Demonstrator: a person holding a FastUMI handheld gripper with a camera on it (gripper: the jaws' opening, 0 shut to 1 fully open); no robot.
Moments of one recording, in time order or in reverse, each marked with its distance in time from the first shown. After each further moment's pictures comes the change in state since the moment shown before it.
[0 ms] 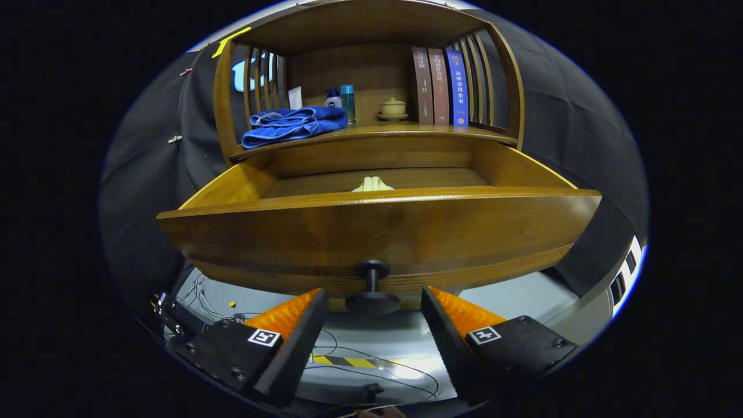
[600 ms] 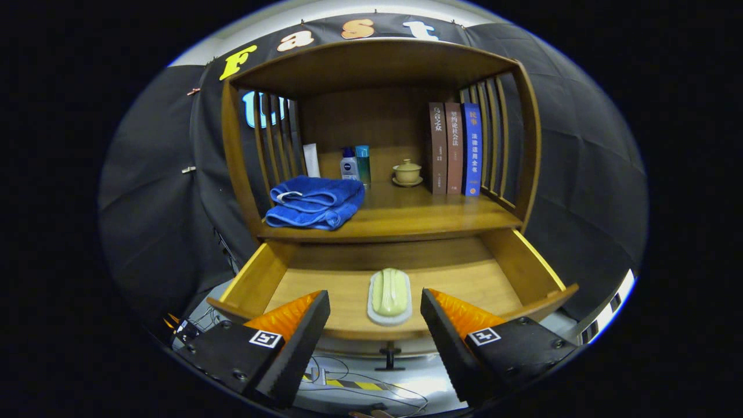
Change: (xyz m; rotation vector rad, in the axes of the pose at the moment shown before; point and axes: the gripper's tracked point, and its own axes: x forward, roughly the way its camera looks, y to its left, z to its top) arm -0.018 0.026 0.162 -0.014 -0.131 0.054
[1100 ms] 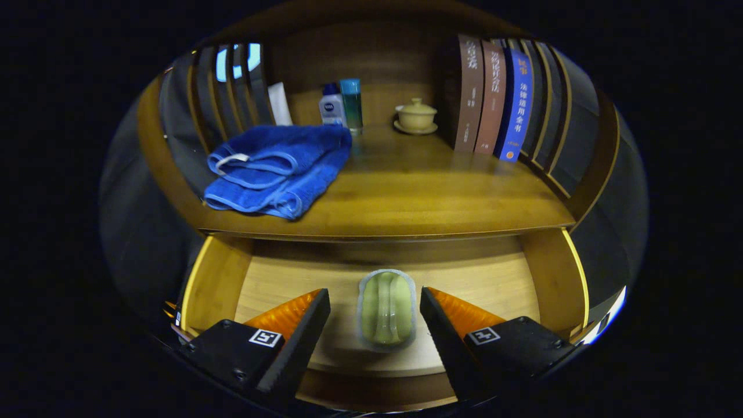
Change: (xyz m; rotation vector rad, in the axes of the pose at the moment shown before) arm 0.121 -0.010 -0.030 -0.019 0.384 -0.036
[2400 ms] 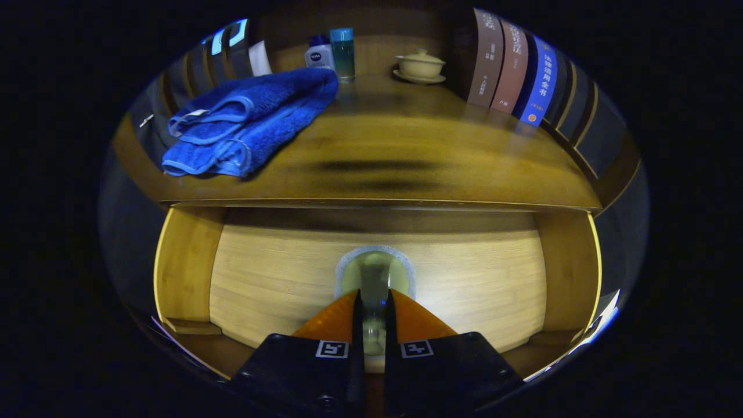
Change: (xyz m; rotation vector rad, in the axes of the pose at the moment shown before) arm 0.017 -0.013 -0.030 -0.023 0.156 -0.013
